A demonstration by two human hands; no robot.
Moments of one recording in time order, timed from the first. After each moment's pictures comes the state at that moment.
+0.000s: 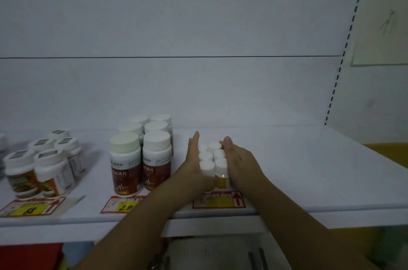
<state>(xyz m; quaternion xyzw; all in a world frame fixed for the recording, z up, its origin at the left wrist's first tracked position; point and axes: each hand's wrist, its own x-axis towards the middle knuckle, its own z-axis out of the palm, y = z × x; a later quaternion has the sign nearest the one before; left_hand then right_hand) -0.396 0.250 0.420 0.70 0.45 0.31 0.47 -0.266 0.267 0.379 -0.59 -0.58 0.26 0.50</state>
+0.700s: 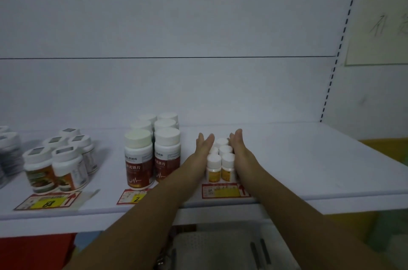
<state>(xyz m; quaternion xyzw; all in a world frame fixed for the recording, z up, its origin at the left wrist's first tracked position) -0.400 0.275 0.402 0.57 0.42 0.35 0.62 -0.281 0.255 0.391 -0.56 -0.48 0.42 0.52</state>
